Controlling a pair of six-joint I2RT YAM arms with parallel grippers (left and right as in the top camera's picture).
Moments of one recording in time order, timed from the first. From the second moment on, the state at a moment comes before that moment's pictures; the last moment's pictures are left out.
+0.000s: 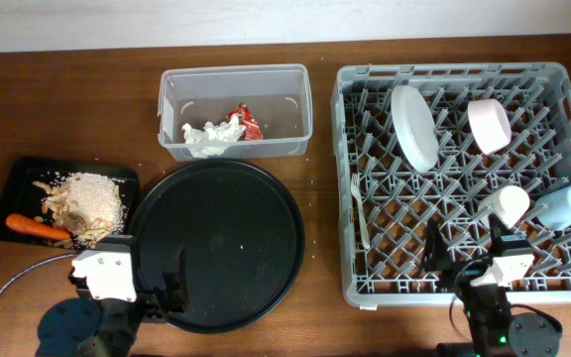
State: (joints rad) left arm -0.12 0.38 0.86 -0.92 0.03 -0.10; right arm -0.02 0.01 0.33 -0.30 -0.09 0.06
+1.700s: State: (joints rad) left arm -0.09 0.02 0.09 -0.12 -0.07 -0.07; right arm -0.01 0.01 0.01 -0.07 -0.07 0.06
